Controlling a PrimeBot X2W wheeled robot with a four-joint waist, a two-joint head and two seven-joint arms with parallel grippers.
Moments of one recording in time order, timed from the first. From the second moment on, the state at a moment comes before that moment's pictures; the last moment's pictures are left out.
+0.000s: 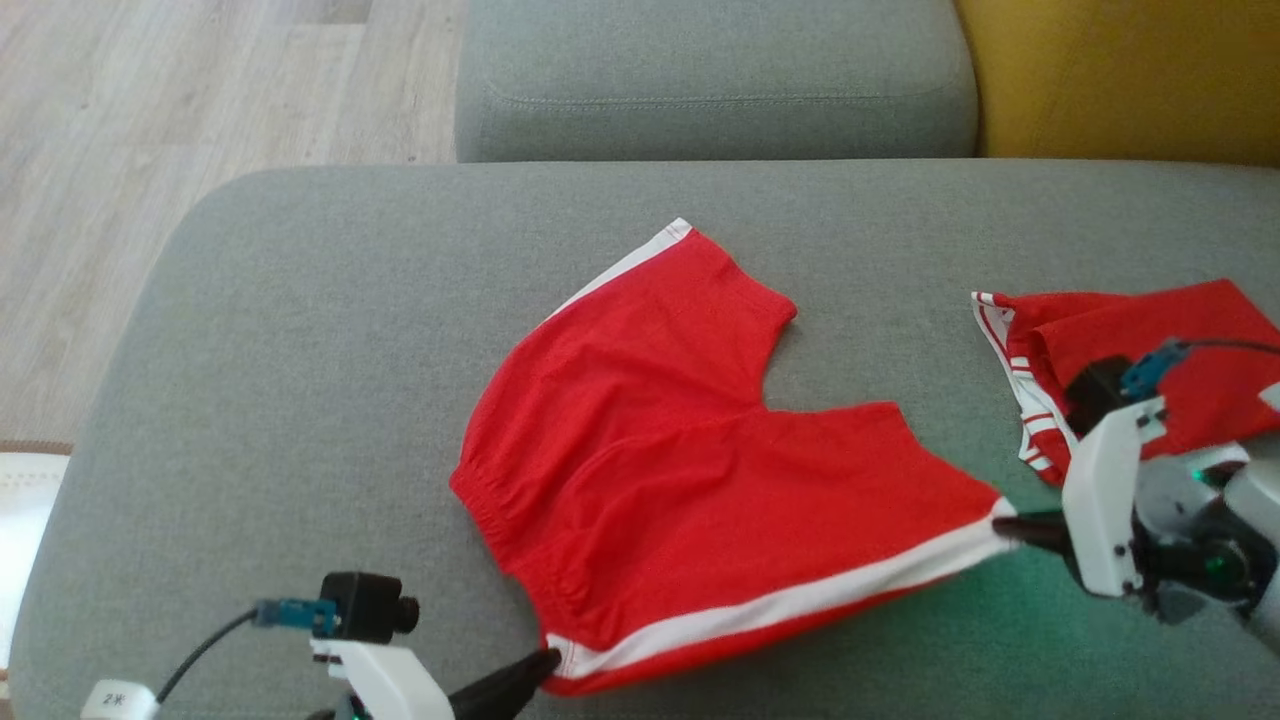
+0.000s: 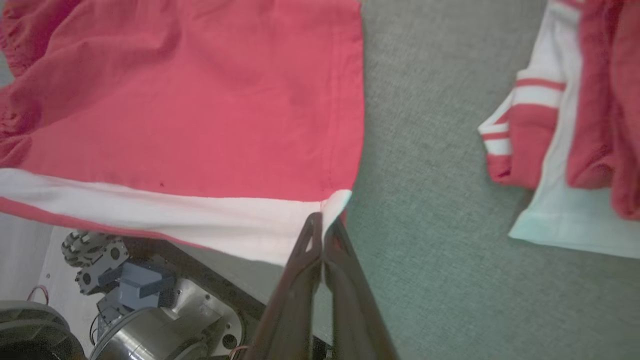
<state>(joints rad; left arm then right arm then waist) -0.04 0.56 -0.83 -0.07 -1.22 0.07 0.21 -0.56 -0.76 1.01 0.39 1.20 0.13 0.70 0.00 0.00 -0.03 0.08</state>
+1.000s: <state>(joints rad) -0.39 0.35 -0.73 0.07 -1.27 -0.04 0.15 -1.06 -0.58 0.68 0.66 0.95 0.13 0.83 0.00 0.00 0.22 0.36</state>
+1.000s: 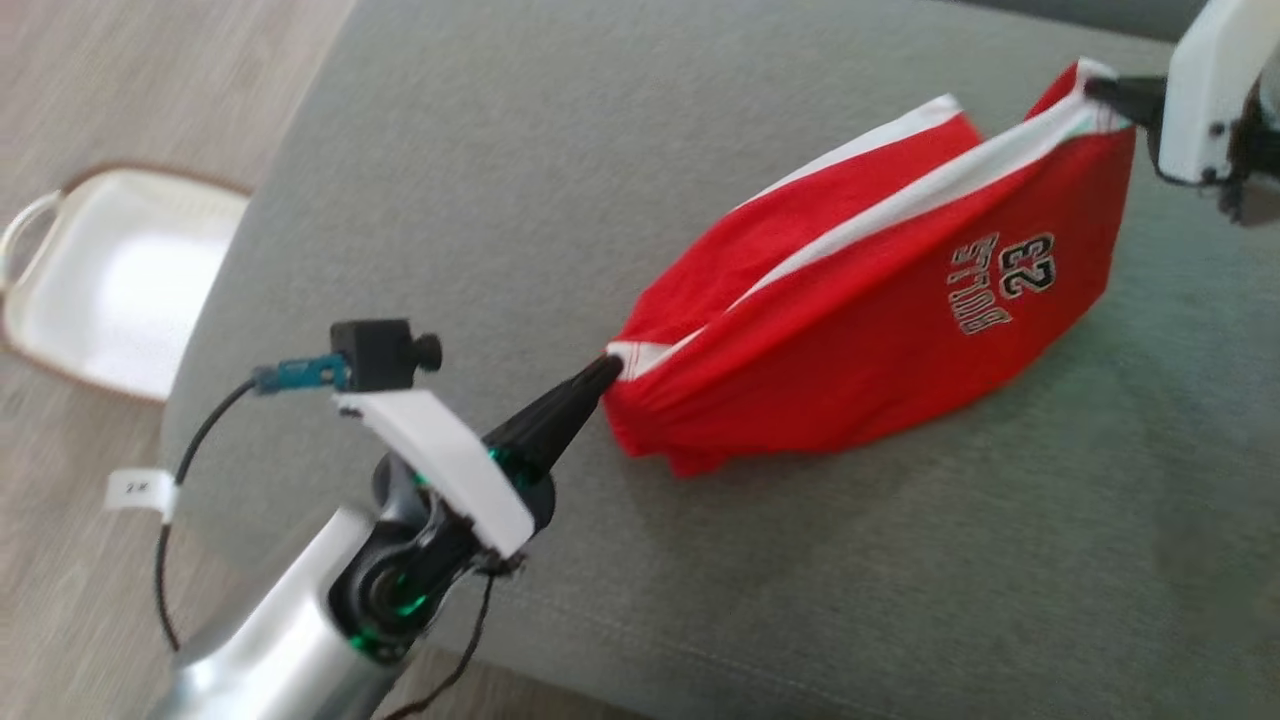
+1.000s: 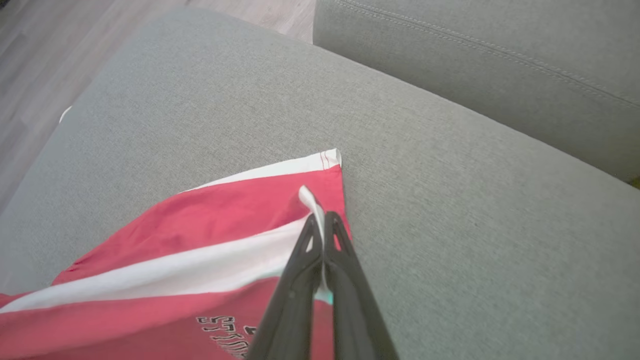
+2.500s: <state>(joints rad) -0.62 0.20 -0.63 0.53 -1.27 -0.11 -0.20 -1.15 -0.48 0.83 0.80 0.79 0.13 0.15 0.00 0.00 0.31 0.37</state>
